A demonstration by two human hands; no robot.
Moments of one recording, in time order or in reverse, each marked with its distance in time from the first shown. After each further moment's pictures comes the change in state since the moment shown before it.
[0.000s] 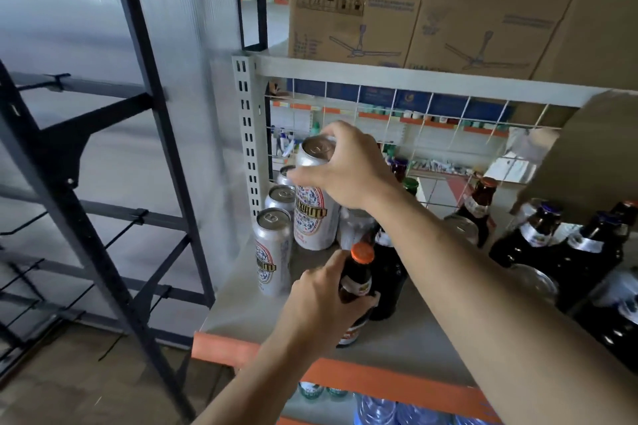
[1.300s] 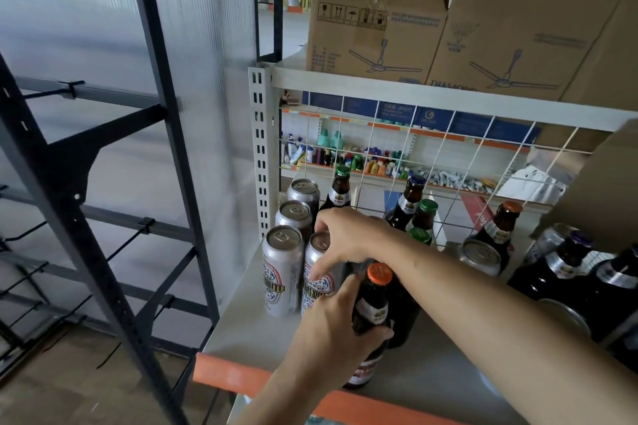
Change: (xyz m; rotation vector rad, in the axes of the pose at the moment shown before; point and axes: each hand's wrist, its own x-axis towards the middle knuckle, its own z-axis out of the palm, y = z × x) left_hand 0.004 -0.007 0.003 -0.085 -0.031 -0.012; right_hand 0.019 0.059 0.053 -0.324 -0.642 0.033
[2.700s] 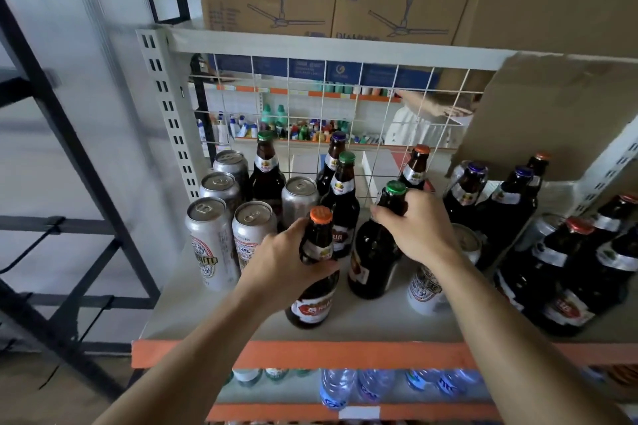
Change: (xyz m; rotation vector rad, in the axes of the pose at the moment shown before) left_hand 0.028 0.019 0.010 0.080 -0.097 0.070; right_hand -0.140 0.122 0.030 0.279 0.786 0.454
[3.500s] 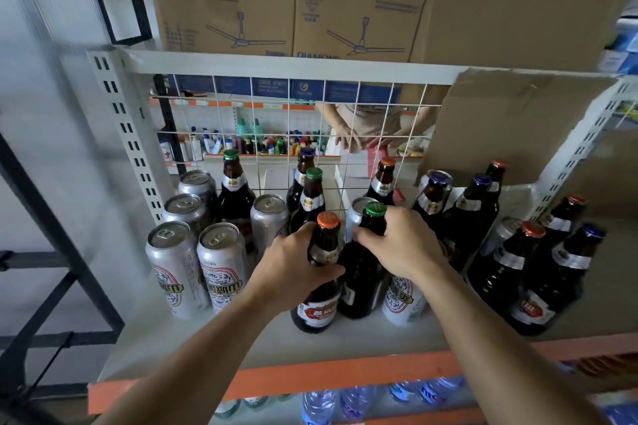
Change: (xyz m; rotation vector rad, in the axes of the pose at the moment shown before) left_hand 0.036 0.028 0.027 -0.051 -0.103 0.069; right_hand -0.006 0.007 -0.022 -0.178 -0.053 0.017
